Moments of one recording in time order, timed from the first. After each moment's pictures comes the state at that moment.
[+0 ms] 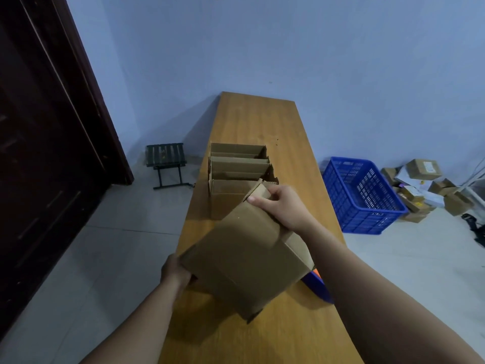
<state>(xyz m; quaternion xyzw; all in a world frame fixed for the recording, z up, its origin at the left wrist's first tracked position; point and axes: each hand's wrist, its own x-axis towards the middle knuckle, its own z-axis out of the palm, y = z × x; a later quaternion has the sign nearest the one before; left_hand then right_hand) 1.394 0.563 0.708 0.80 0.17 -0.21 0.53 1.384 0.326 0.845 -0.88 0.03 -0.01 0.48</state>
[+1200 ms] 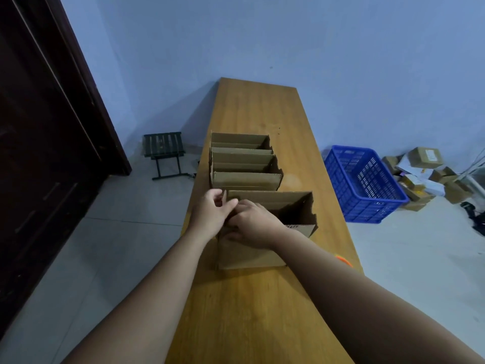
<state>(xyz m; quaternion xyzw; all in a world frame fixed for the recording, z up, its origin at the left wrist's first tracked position) 1.439 0.507 0.793 0.85 -0.05 -0.11 0.52 1.396 0.378 0.803 -0.98 -0.20 0.06 0.05</state>
